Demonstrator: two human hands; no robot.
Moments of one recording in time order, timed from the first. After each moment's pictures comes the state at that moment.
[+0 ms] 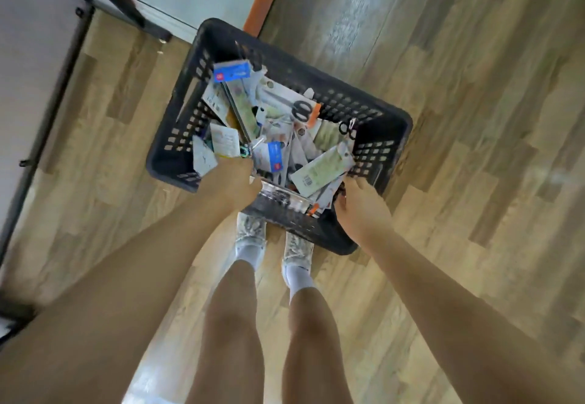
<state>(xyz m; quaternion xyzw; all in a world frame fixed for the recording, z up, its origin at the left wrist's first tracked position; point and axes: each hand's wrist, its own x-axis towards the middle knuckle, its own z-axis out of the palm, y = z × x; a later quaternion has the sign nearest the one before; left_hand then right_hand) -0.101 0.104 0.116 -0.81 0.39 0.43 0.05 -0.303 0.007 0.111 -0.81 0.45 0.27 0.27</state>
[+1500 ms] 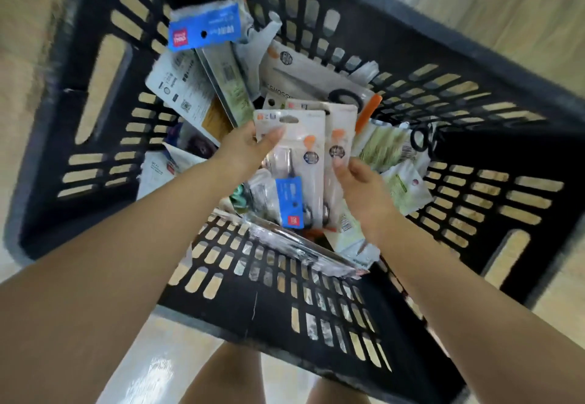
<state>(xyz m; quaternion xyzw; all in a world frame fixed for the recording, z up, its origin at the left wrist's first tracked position) -0.044 0.036 -0.161 -0.78 0.09 0.55 -0.28 -0.207 -0.035 -0.144 -0.49 0.62 0.09 0.61</state>
